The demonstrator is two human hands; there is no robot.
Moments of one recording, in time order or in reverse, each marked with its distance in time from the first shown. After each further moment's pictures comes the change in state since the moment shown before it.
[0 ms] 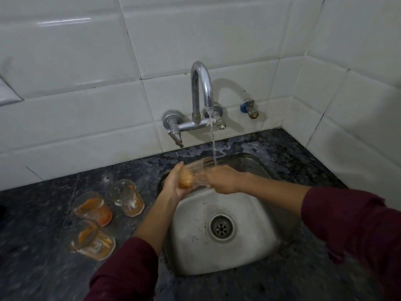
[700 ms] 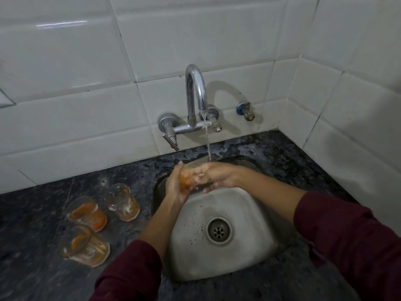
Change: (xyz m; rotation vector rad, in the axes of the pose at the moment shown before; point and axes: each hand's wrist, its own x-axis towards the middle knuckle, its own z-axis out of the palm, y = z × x) left_hand 0.003 -0.015 0.011 0.001 -0.038 0.129; right_hand 0.009 0.005 -0.011 1.350 -0.245 0.263
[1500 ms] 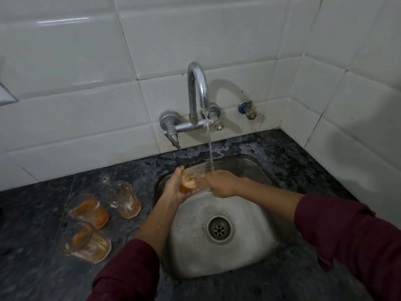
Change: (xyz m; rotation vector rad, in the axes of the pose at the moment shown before) left_hand 0.002 0.004 -0.004 0.157 0.120 -0.192; right_hand 0.006 0.031 -0.001 -1.275 0.236 -0.189
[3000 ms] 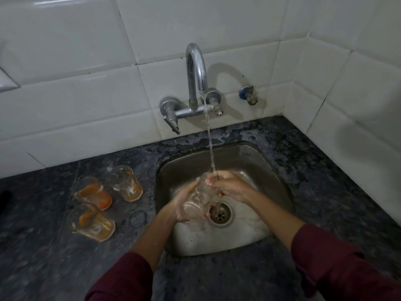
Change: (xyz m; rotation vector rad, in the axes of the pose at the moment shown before) left_hand -0.075 -0.058 -0.020 0.123 -0.468 -0.299; right_hand -0.034 0.000 0.058 1.520 0.109 0.274
